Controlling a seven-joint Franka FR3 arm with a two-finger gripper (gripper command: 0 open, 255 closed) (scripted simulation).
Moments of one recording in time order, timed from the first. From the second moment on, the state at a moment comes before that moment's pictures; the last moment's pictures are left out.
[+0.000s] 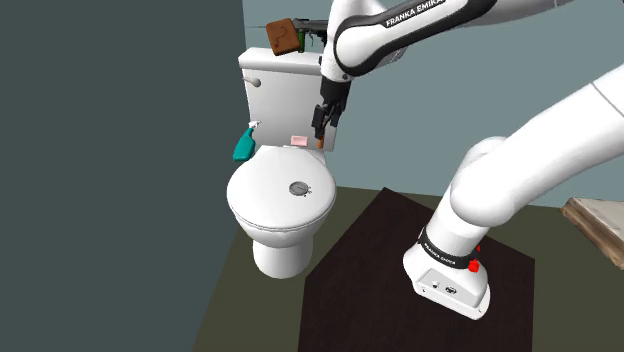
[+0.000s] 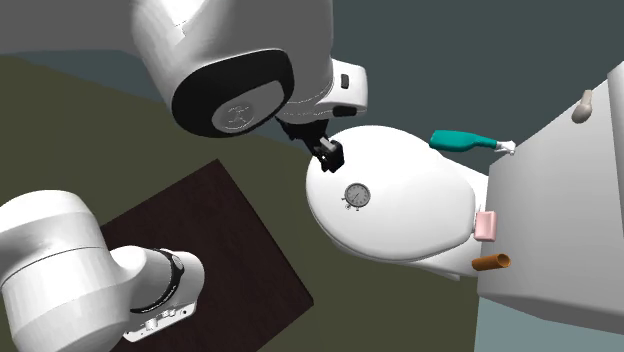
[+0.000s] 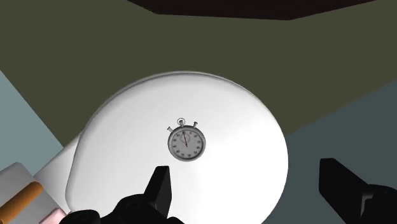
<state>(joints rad) -0.01 -0.49 -0.04 -2.59 -0.03 2.19 -0.14</state>
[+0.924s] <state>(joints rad) -0.02 0.07 -0.10 -2.52 0.02 2.63 -0.30</state>
